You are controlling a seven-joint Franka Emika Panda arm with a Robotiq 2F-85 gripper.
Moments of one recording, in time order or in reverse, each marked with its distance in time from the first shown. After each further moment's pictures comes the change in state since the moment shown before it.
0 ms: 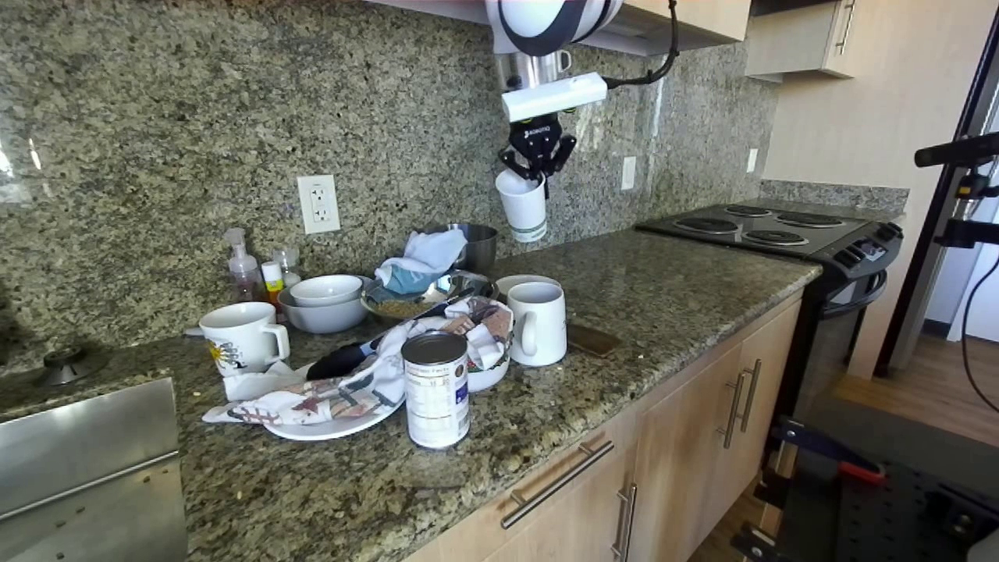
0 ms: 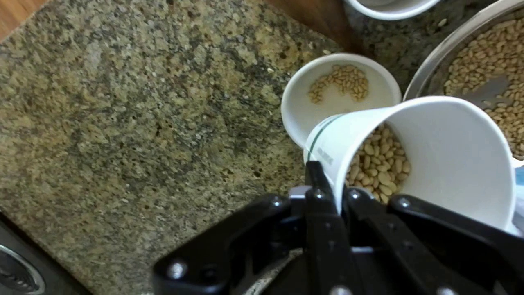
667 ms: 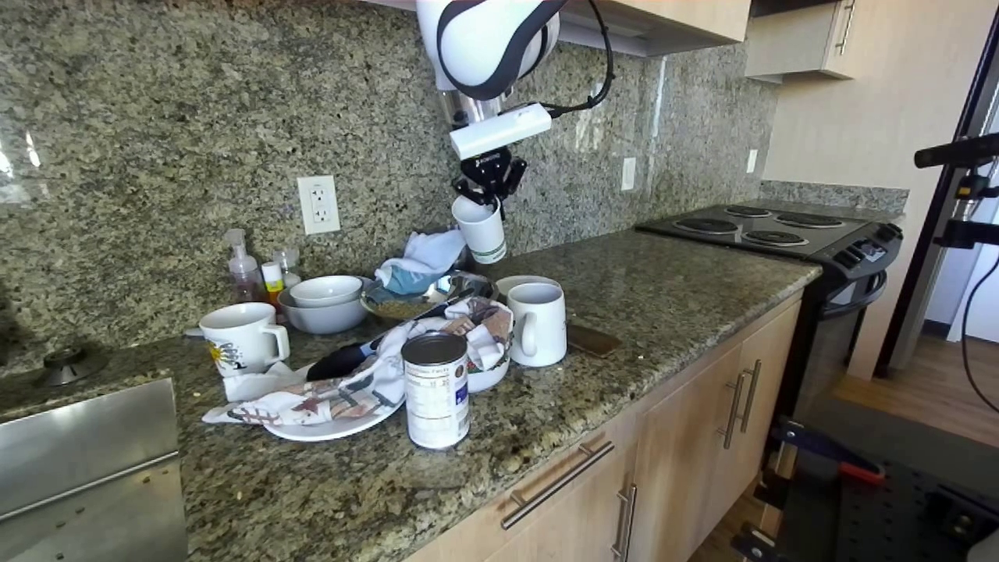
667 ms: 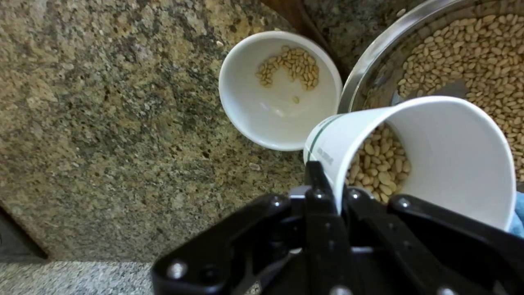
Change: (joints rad) arm 0.087 0.193 0.003 0.175 -0.058 -0.010 0.002
